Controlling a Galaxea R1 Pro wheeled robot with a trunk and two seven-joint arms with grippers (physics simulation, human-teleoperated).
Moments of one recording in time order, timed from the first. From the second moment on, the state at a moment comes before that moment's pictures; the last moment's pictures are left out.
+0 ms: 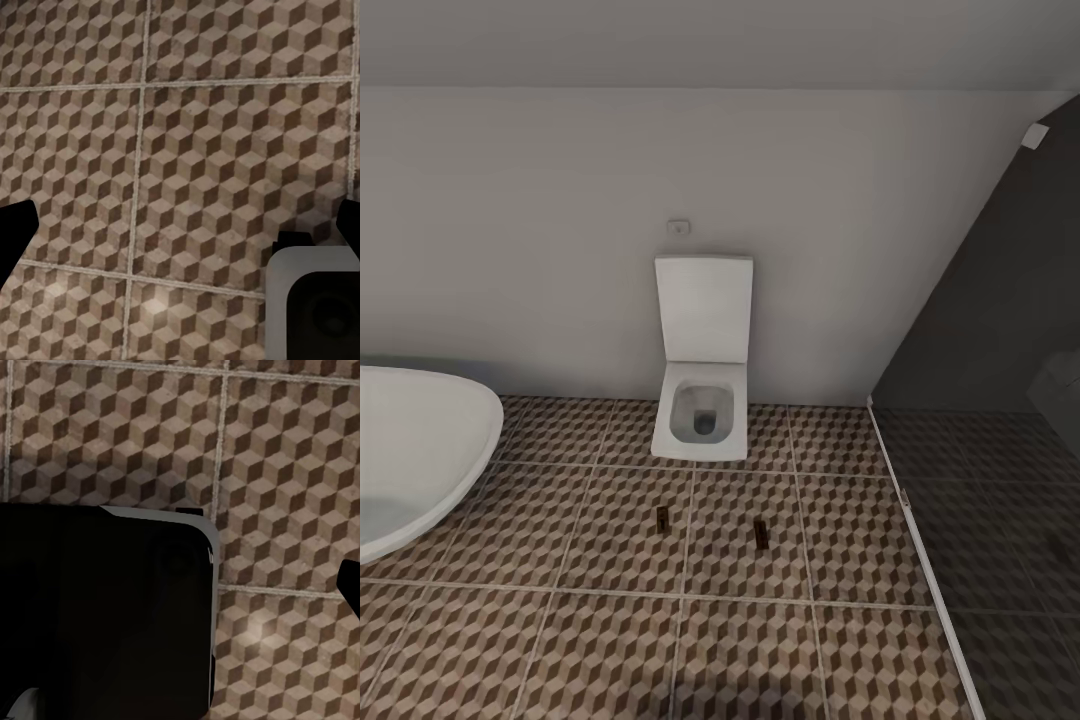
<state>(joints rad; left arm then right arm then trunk) -0.31 0.11 -0.39 0.07 0.38 -0.72 0.14 -0.14 -0.05 0.04 -0.02 -0.03 -0.67 0.06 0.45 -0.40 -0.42</state>
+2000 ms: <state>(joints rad) -0.31 0.11 -0.39 0.07 0.38 -0.72 0.14 -0.14 -0.05 0.04 -0.02 -0.03 -0.67 0.06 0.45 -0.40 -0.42</state>
